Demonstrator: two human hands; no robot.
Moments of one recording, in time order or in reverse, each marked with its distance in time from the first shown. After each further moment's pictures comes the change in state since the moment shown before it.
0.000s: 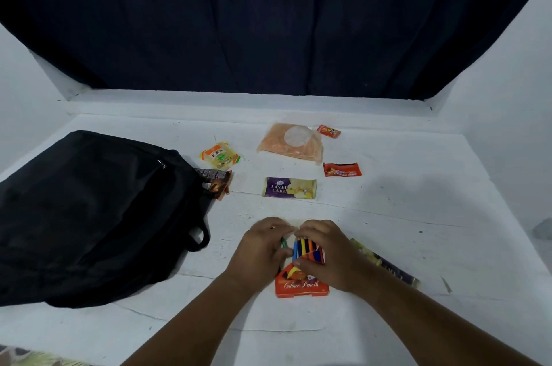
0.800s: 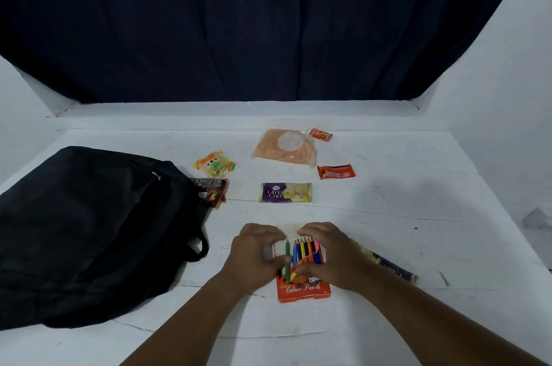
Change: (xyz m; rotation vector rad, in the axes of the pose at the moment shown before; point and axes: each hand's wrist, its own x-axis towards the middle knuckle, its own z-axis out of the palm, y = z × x) left_hand 0.006 -0.010 -0.010 0.024 -0.155 -0.173; right_hand 0.000 -0.011 -0.008 0.000 -0.073 0.217
